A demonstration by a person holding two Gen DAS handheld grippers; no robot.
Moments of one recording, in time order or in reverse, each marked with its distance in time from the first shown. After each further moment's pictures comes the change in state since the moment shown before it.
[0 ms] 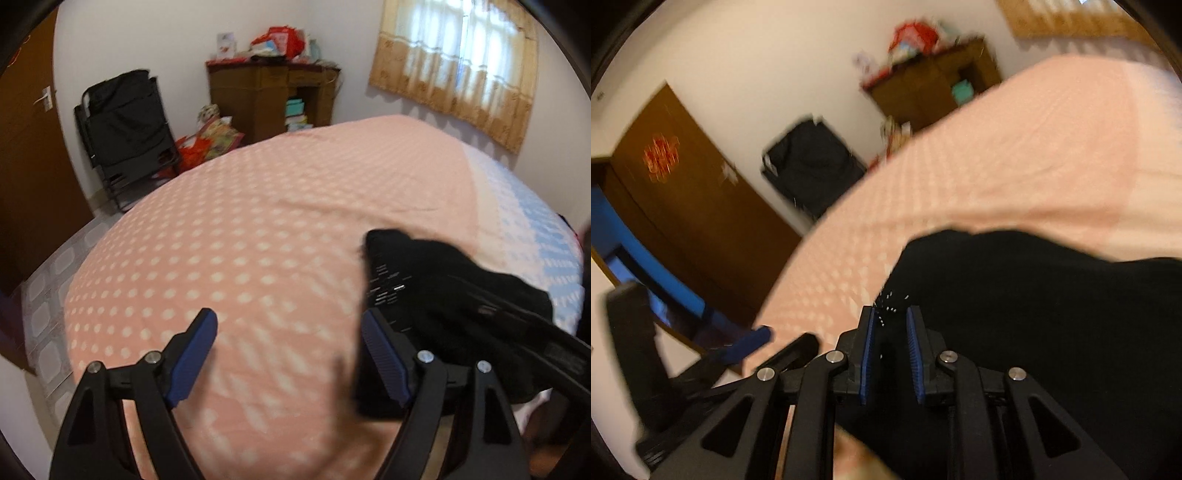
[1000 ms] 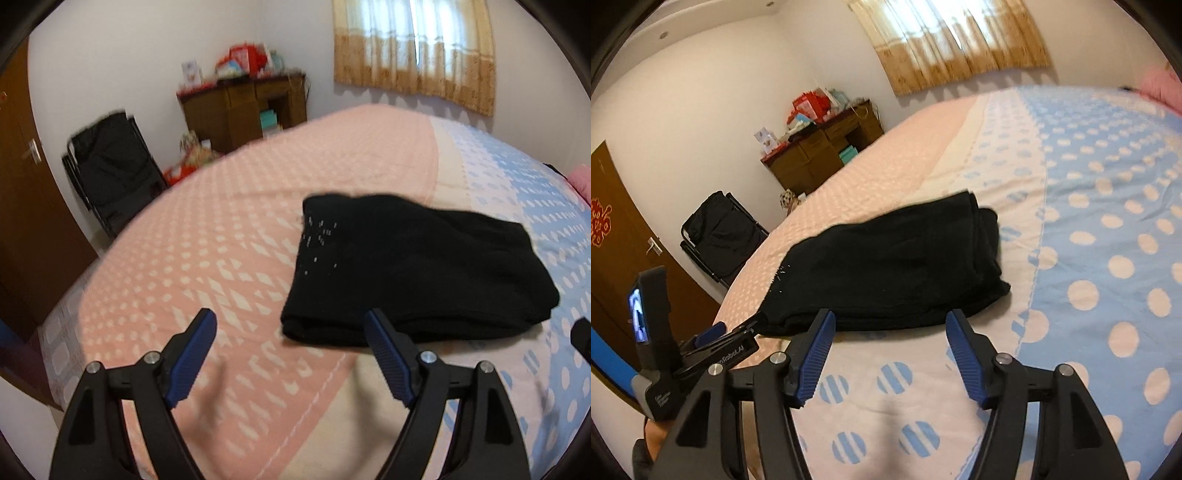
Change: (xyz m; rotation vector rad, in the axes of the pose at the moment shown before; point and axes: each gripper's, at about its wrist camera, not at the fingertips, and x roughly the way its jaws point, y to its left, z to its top) left arm -0.045 -0.046 -0.052 0.185 -0.068 0.063; right arm -0.172 -0.020 -0.116 0.166 -0.253 -0.406
